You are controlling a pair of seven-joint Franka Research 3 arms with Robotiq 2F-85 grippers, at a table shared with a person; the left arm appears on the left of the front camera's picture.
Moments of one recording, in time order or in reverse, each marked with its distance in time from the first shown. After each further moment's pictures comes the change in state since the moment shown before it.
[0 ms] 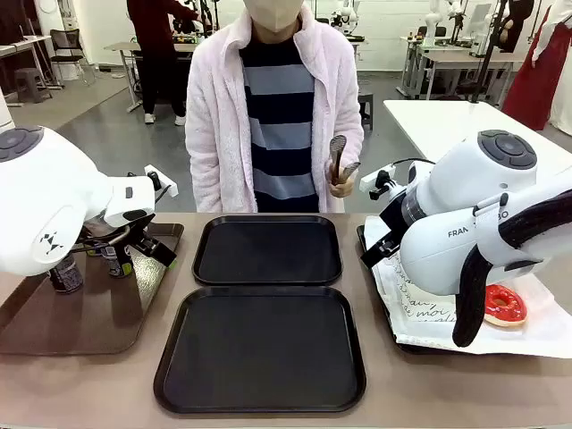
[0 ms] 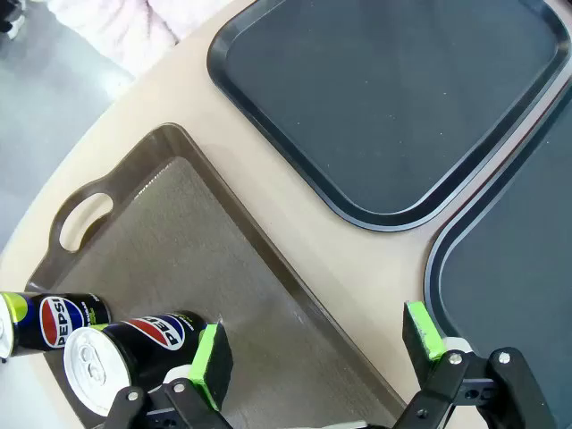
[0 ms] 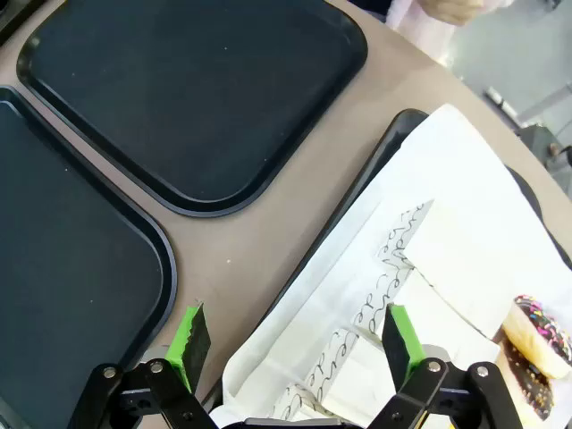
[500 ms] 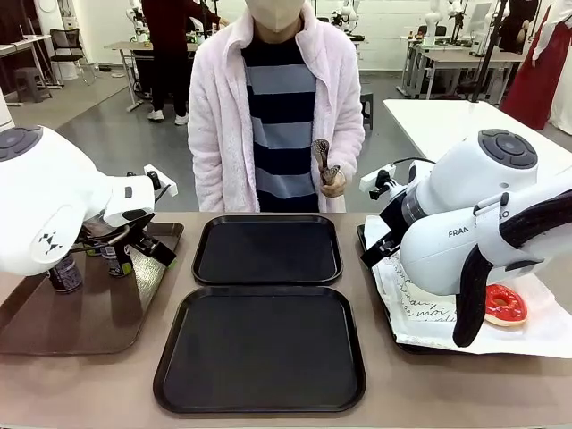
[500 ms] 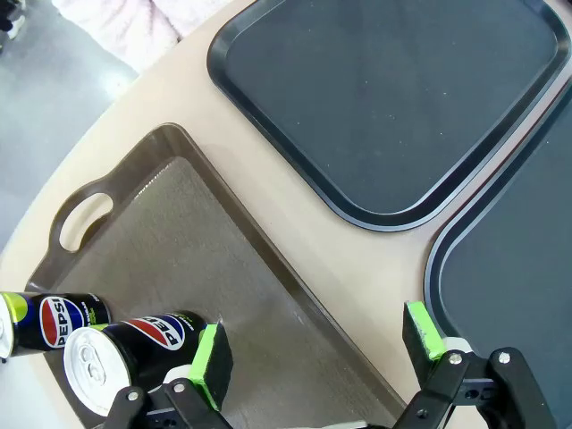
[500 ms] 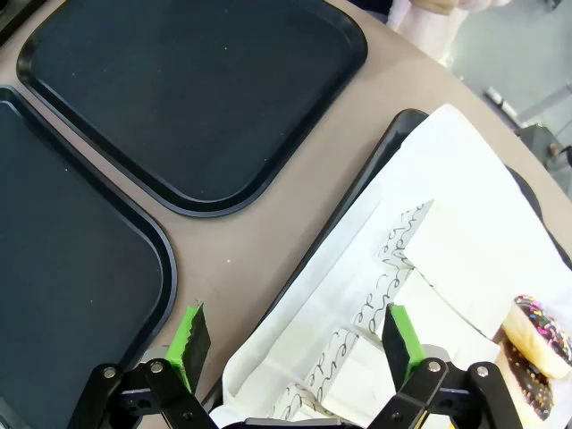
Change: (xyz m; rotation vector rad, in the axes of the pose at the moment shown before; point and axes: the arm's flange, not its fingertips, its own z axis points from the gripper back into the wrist) left arm 0.000 0.000 0.000 0.000 0.000 0.000; right arm 0.000 0.000 0.000 0.000 0.000 0.000
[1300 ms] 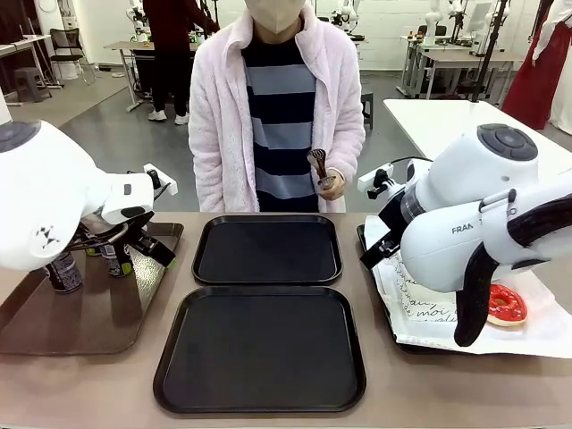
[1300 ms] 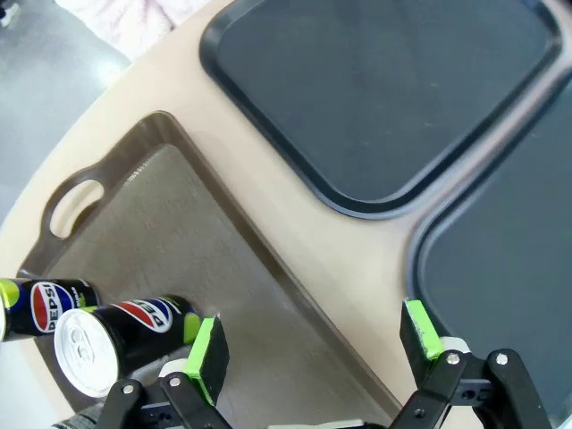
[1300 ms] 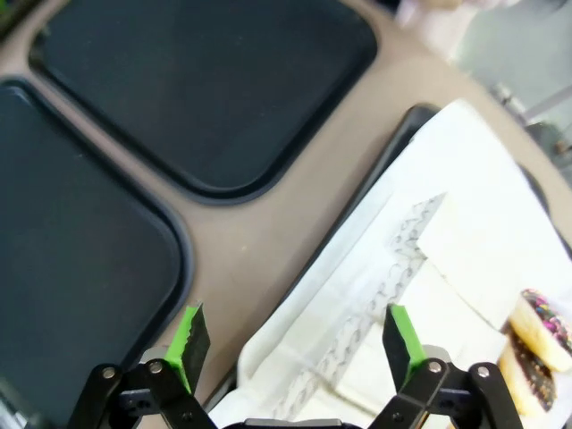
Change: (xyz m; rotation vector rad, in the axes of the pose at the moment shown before) left arm 0.002 -0.005 0.013 -0.039 0.029 -0.011; right arm 0.004 0.011 0.015 0.028 0.042 0.024
